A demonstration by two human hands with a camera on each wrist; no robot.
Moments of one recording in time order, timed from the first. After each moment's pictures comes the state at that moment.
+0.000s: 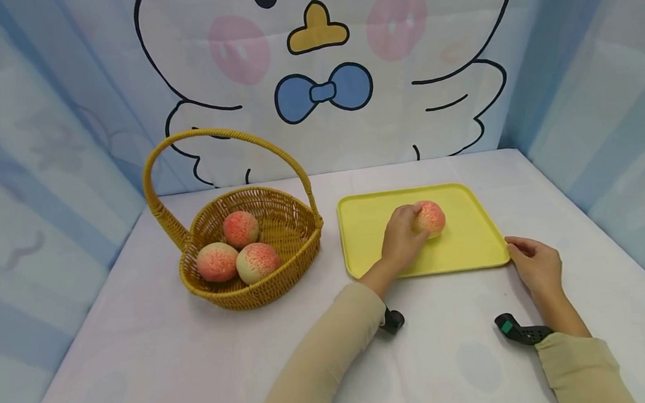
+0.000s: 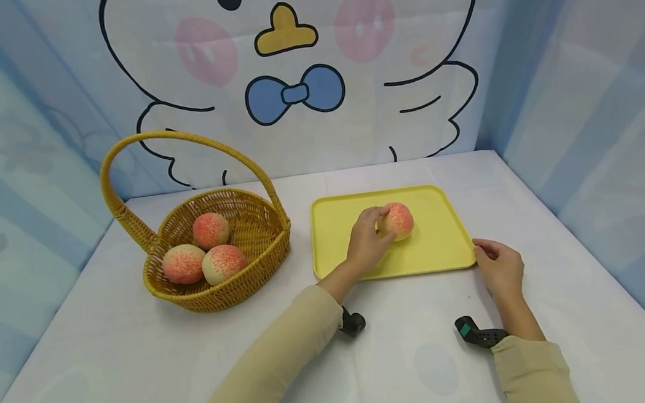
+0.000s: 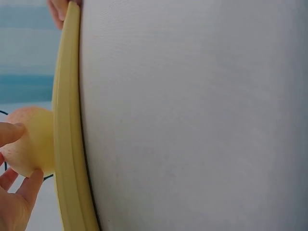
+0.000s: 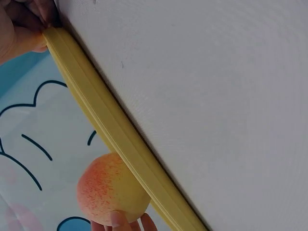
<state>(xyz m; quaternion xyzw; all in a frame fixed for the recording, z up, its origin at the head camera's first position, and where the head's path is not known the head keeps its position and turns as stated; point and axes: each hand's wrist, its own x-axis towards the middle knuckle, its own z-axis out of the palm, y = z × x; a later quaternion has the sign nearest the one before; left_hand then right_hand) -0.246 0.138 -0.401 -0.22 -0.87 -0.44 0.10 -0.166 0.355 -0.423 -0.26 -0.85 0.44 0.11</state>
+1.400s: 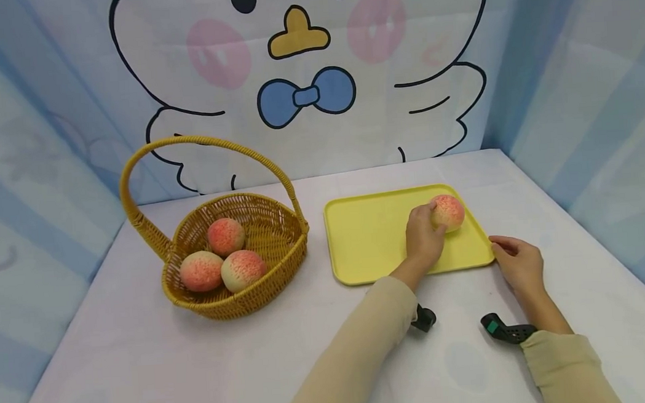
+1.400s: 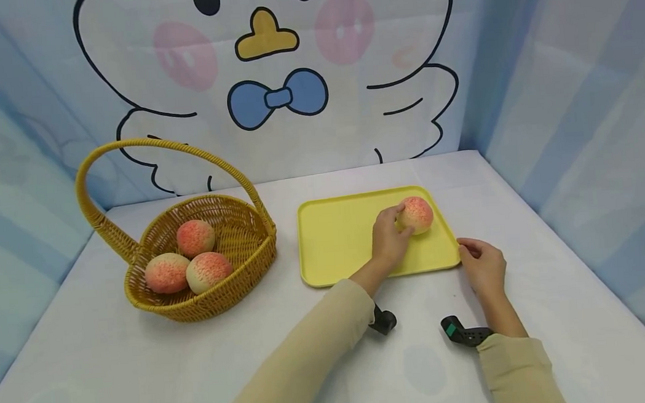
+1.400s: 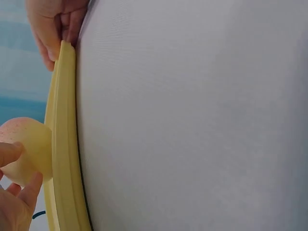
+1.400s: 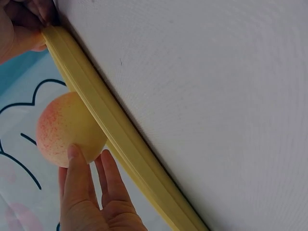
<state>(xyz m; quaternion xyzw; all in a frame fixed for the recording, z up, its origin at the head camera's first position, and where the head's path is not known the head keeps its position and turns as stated) -0.240 0.209 -0.401 -0.15 -0.86 -0.48 0.08 -0.168 0.355 -0.423 -0.25 -0.86 0.43 0.13</state>
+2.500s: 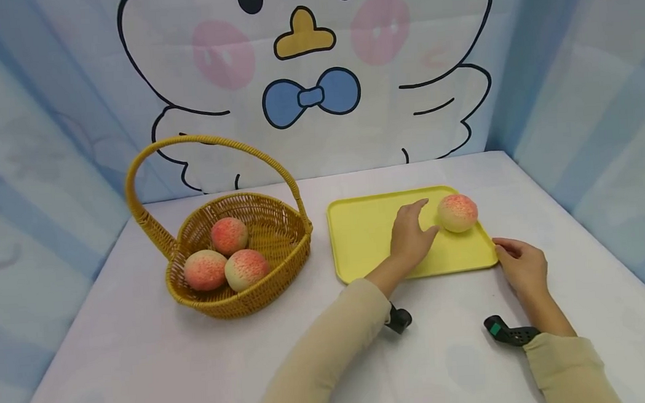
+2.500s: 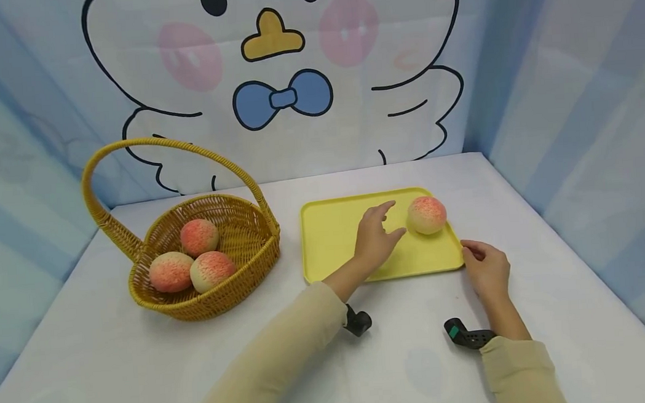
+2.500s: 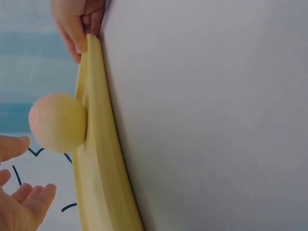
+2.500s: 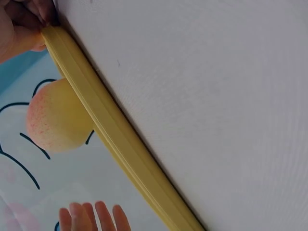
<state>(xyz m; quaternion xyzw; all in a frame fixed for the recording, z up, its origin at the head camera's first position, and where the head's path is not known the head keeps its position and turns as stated) -0.238 0.170 -0.385 -0.19 -0.87 -0.45 0.08 -0.167 0.354 -0.422 -0.25 -0.86 0.42 0.11</state>
